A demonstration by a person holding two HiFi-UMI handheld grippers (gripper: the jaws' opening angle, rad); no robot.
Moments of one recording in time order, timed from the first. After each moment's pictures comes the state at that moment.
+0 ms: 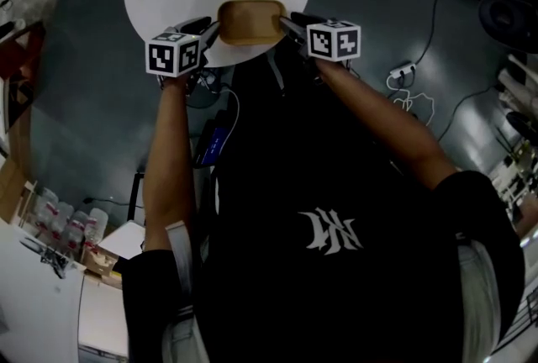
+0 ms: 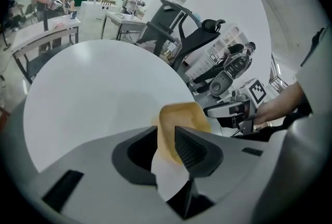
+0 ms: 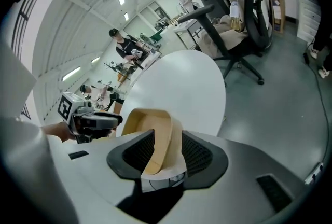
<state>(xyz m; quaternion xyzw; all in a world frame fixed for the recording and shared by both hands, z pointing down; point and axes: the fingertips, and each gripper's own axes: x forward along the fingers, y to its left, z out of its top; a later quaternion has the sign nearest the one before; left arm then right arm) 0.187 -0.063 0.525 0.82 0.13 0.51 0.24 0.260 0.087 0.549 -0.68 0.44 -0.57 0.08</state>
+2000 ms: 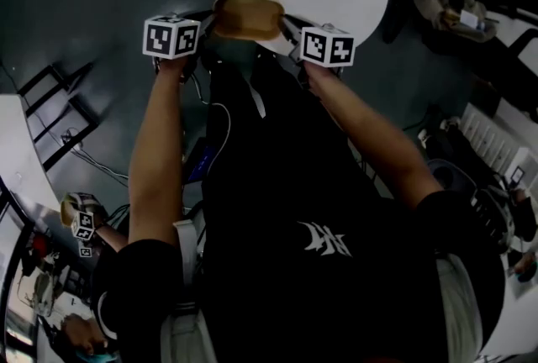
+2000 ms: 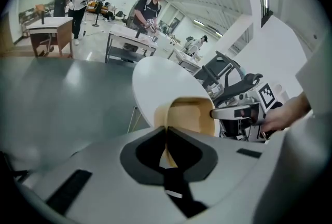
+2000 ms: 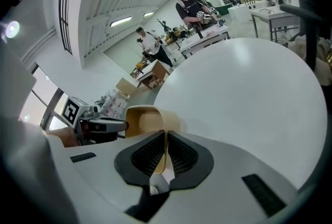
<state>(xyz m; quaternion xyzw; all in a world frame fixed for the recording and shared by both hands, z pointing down) 0.059 -0.108 0.549 0.81 -0.19 0.36 0.41 0.202 -0.050 0.552 -0.50 0.67 -0.54 -0.10</state>
